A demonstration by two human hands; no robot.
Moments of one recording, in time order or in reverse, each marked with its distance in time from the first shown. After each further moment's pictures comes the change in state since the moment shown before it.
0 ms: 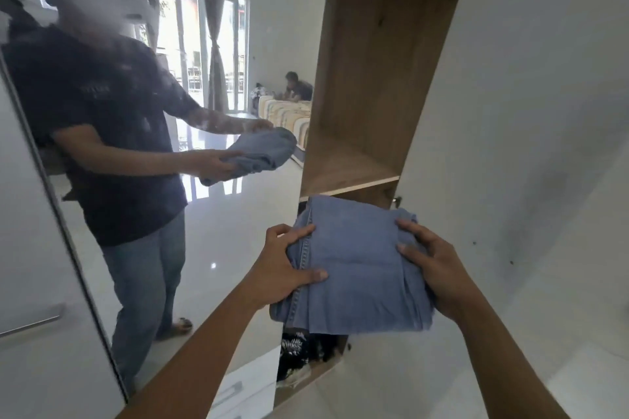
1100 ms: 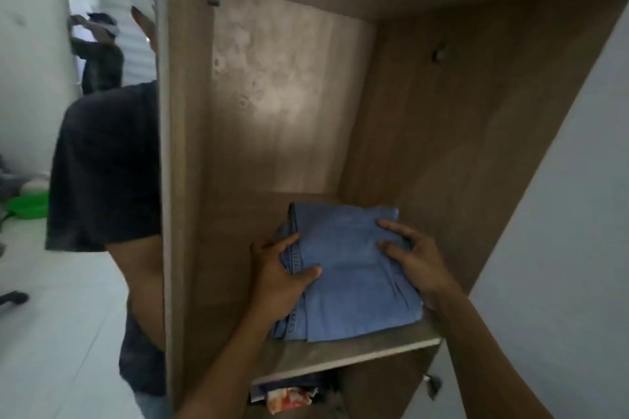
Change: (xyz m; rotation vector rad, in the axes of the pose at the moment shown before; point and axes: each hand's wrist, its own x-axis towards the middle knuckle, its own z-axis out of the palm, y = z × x) left_hand 0.440 -0.070 0.054 -0.072 0.586 -0.084; right_hand 0.516 0.024 -0.051 -0.134 -0.267 -0.109
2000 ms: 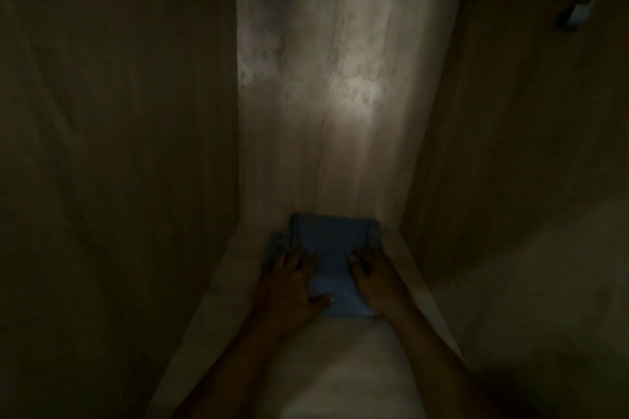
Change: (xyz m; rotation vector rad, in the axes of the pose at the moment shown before) left_hand 0.159 -0.063 0.011 1.137 -0.073 0.042; right_hand 0.257 0.141 0.113 -0.594 -0.247 -0.219
